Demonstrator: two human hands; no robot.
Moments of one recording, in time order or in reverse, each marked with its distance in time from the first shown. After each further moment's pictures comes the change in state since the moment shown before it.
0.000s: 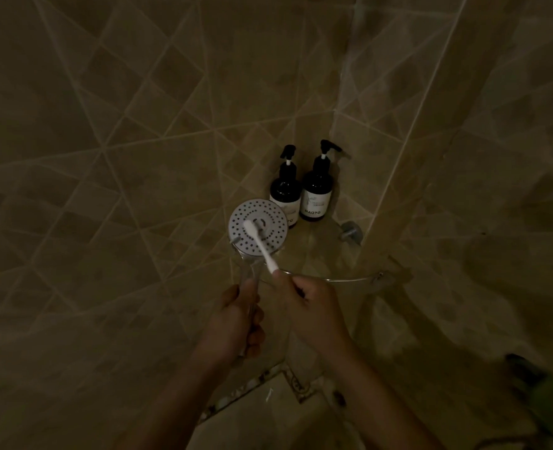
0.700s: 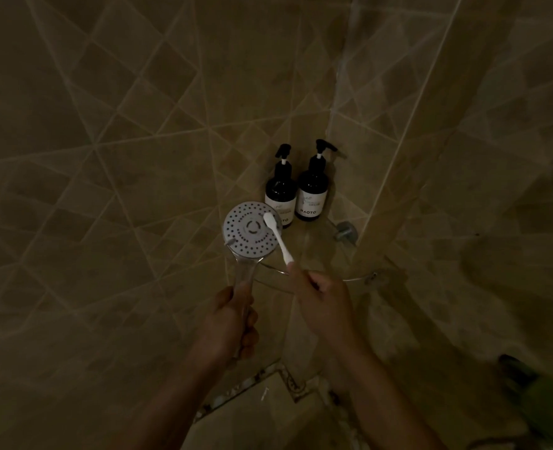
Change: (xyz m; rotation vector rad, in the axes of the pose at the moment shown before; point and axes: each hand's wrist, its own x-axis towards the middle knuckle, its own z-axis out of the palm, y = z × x) left_hand 0.002 -0.006 0.003 -0.017 0.030 -0.003; right_hand 0.004 0.004 -0.021 0.021 -0.006 0.139
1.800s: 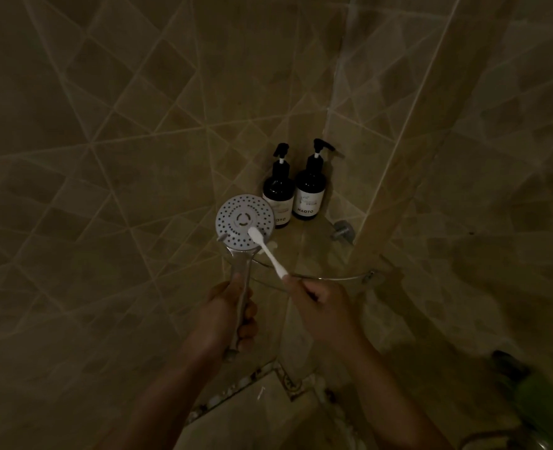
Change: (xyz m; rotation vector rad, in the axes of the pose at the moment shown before) left_hand -0.005 0.015 -0.003 -0.089 -0.081 0.008; right_hand -0.004 0.013 -0.009 -0.047 -0.014 -0.048
